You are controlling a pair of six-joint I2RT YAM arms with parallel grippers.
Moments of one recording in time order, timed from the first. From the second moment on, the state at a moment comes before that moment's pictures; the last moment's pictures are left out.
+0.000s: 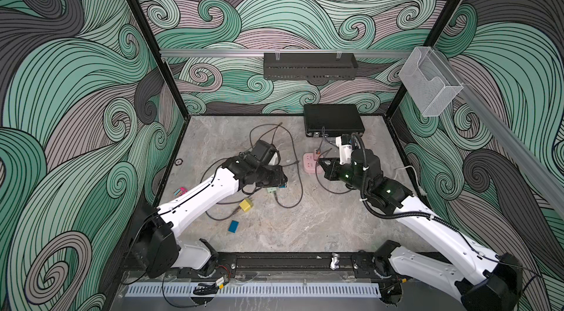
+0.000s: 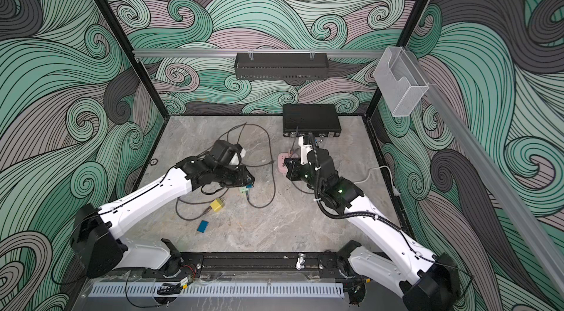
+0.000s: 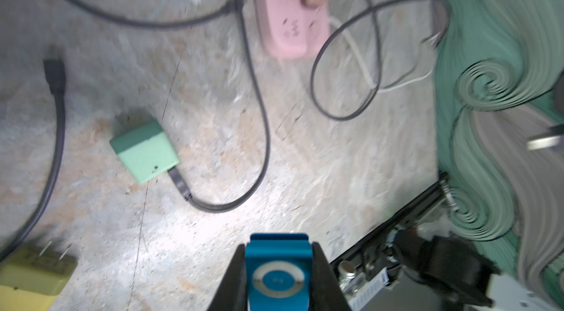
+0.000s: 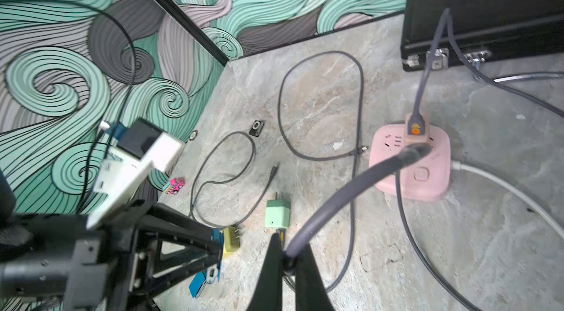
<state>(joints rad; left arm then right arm) -0.67 1.34 1.14 -0.67 0.25 -0.67 0.62 1.01 0.84 -0.24 -0.07 0.55</state>
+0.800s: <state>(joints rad) -0.57 1.34 1.37 -0.39 0.31 -0.83 0.70 1.15 0.95 0.21 -0.14 0.44</state>
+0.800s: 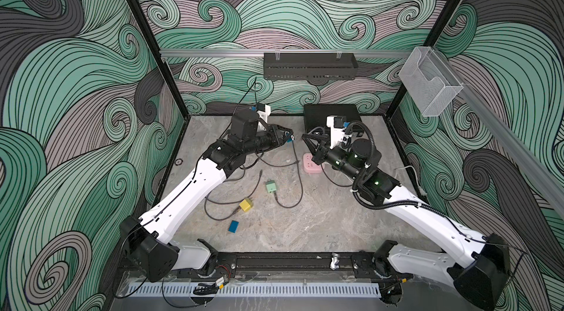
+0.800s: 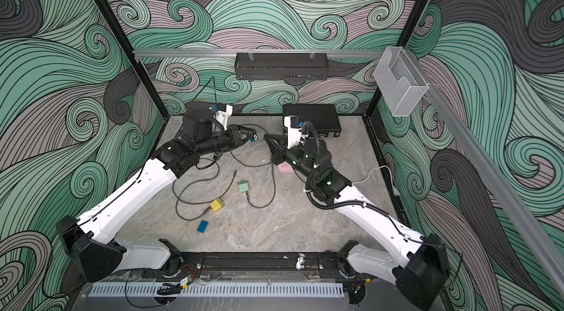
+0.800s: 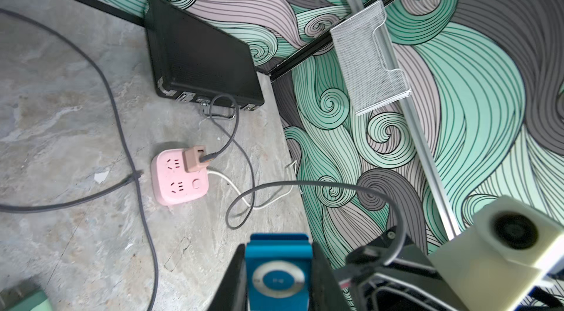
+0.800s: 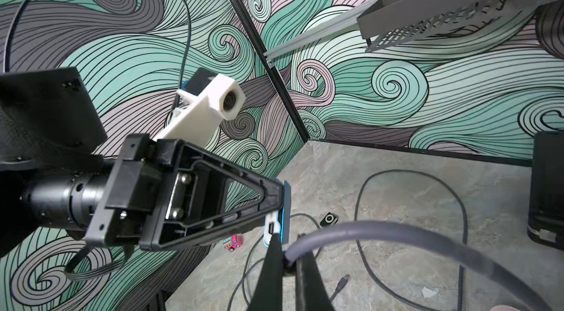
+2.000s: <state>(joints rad) -0.56 1.34 1.36 -0.32 0.34 -0.85 0.74 1.22 0.96 0.37 -0.05 0.43</state>
